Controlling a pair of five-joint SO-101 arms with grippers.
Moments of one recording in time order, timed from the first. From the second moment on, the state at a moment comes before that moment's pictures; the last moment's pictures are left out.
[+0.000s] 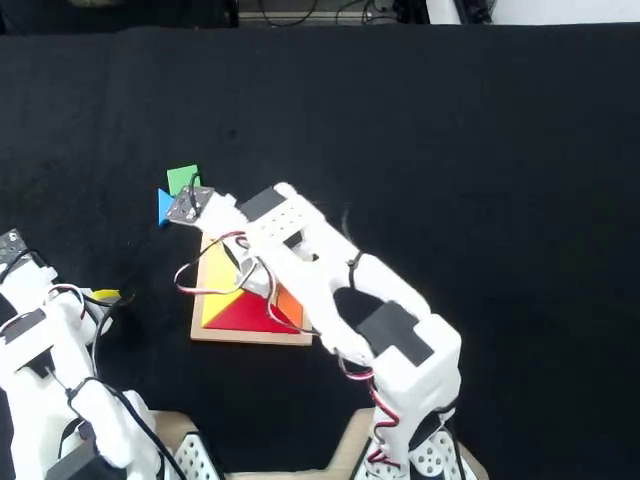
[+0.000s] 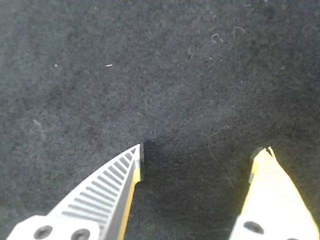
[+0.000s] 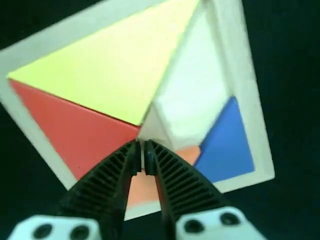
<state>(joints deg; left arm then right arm) -44.7 -32.4 71.2 38.9 -2.6 -38.6 18.3 9.0 68.9 28.0</state>
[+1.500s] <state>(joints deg) -44.7 -32.4 71.2 38.9 -2.6 -33.9 36.2 -18.4 80.6 28.1</state>
